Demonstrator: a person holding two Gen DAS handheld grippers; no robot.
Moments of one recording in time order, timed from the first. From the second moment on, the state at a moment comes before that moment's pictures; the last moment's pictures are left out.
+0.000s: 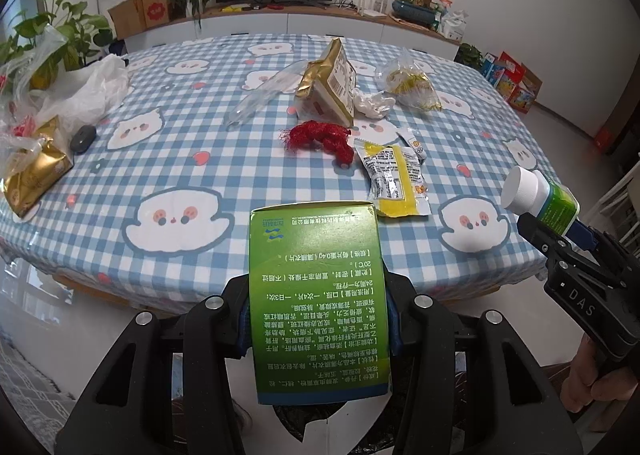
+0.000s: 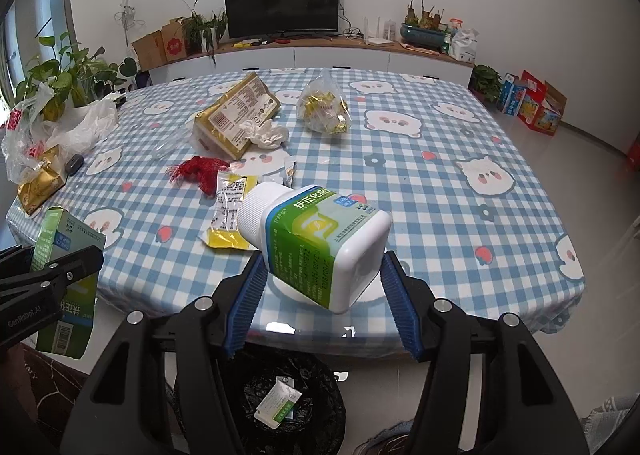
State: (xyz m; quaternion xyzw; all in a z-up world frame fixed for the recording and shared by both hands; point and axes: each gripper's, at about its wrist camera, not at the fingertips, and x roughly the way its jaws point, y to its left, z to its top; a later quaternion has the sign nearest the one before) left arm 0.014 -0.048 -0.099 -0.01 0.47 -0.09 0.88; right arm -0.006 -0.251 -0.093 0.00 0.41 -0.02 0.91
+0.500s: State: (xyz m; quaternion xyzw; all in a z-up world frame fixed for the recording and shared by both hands) left arm -0.038 -0.025 -0.125 -0.03 0.48 -0.08 0.87; right arm -0.062 -0.228 -0.117 0.00 0.44 -0.01 0.90
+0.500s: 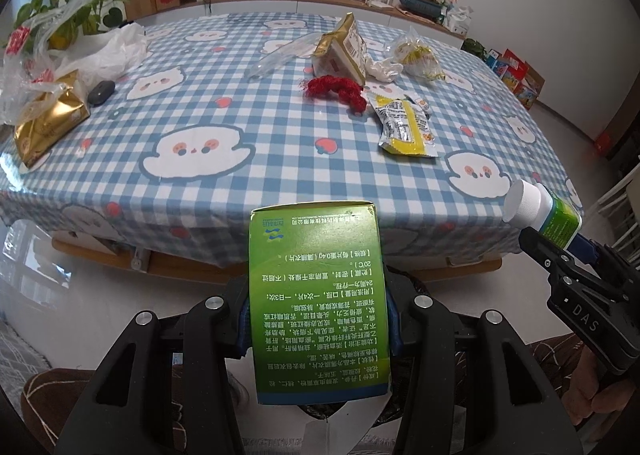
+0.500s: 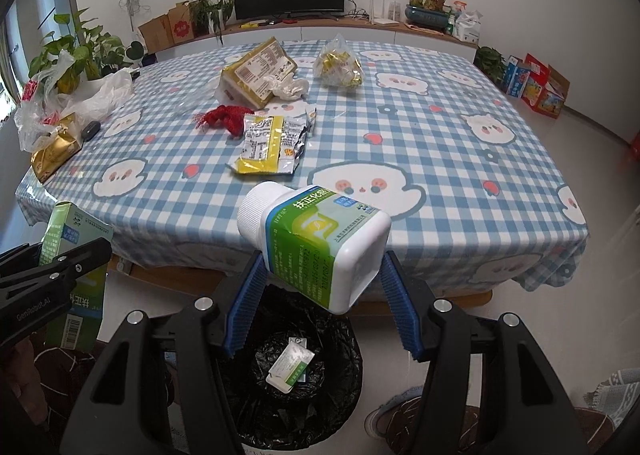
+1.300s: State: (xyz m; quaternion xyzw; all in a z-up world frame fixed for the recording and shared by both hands) left arm -0.056 -0.007 -0.215 -0.03 0.53 -0.06 0.85; right arm -0.076 -0.197 -0.229 0.03 0.55 0.01 0.84
